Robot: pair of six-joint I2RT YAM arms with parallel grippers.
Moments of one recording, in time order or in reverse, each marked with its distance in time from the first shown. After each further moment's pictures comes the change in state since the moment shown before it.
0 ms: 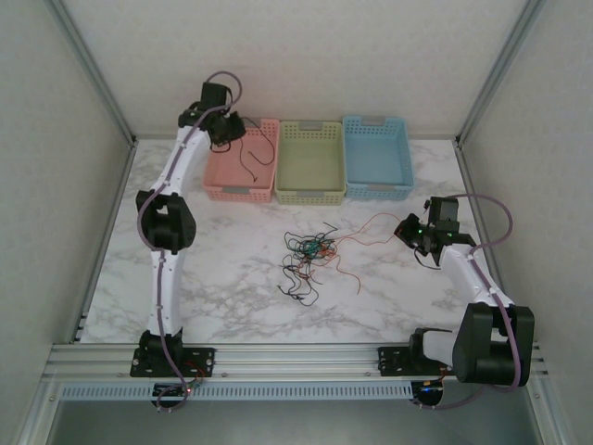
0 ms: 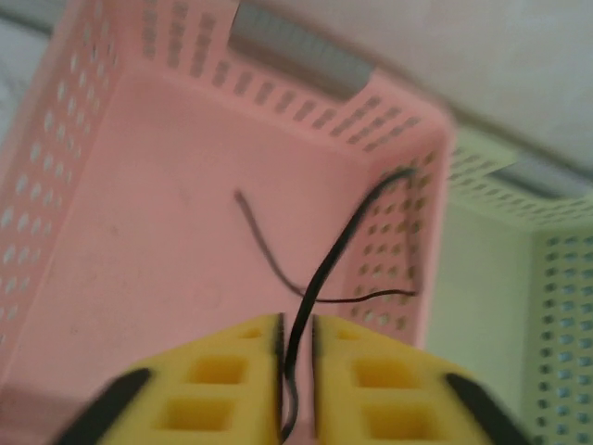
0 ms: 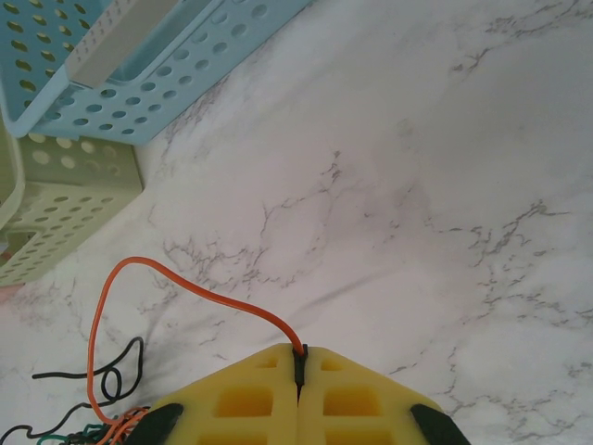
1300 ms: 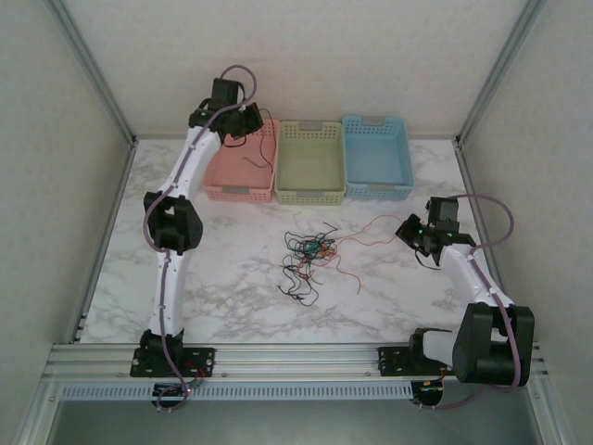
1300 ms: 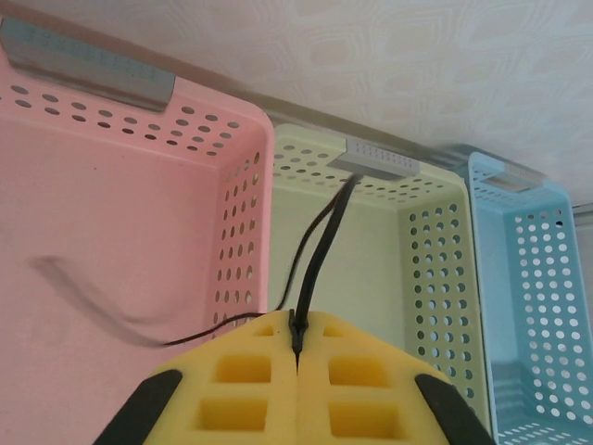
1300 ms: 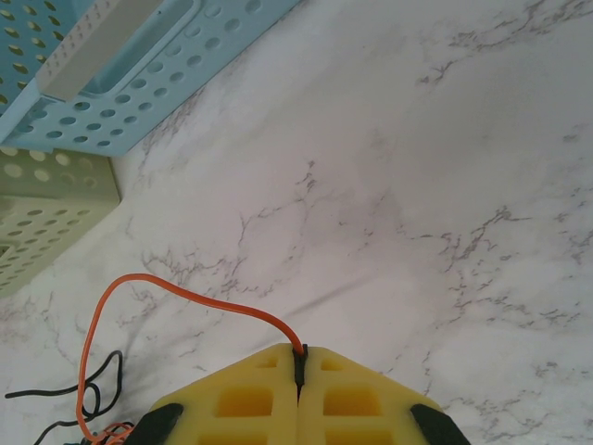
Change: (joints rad) left arm -0.057 0.018 0.097 0.094 0.148 -0.013; right arm 0.000 0.000 0.000 -0.008 0.046 -0.001
